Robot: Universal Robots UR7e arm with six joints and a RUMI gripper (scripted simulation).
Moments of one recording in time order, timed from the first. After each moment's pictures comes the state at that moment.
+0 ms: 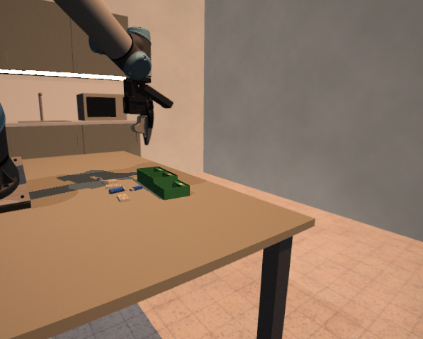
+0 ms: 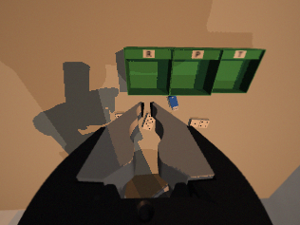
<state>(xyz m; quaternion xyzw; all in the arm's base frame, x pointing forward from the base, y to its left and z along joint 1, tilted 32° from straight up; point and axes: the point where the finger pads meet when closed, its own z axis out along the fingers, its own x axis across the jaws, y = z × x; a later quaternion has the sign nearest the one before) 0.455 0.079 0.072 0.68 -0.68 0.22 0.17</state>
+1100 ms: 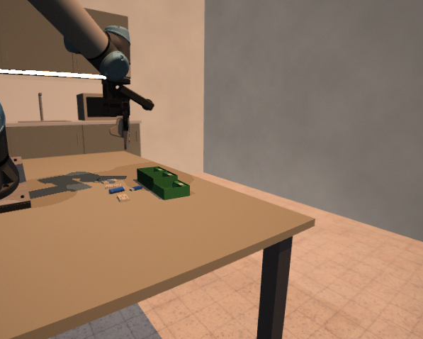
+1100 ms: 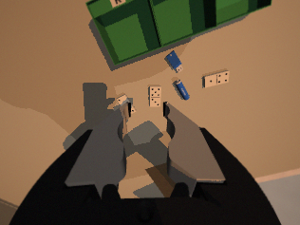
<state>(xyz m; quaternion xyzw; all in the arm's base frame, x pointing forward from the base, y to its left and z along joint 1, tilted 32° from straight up) 0.383 0.072 0.063 0.55 -0.79 0.24 0.14</state>
